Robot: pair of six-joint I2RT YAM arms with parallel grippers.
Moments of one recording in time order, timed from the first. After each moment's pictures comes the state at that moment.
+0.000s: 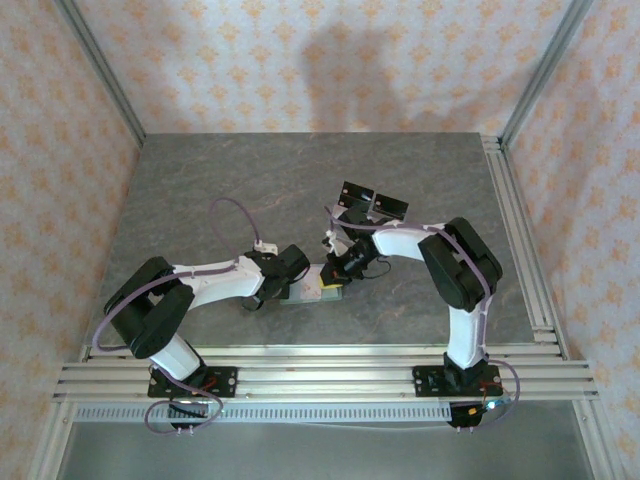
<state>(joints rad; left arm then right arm) -0.73 1.60 0.81 -0.68 -0.52 -0.78 0.61 1.94 1.12 -0.50 -0.75 0.35</state>
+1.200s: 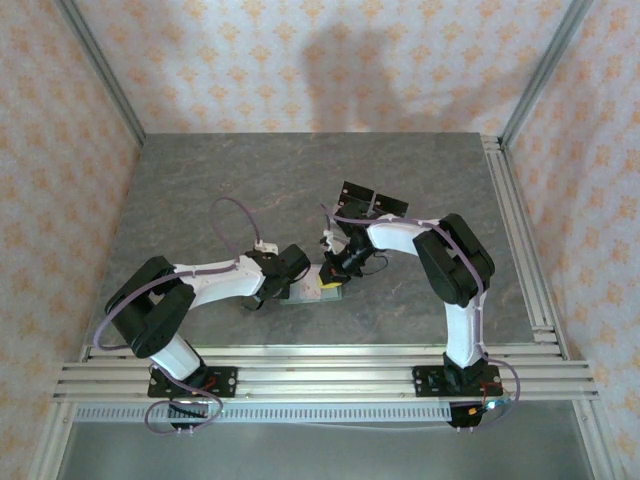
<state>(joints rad) -0.73 1.60 0.82 -0.69 -0.52 -0.78 0.61 1.99 1.21 -0.63 -0.75 0.32</state>
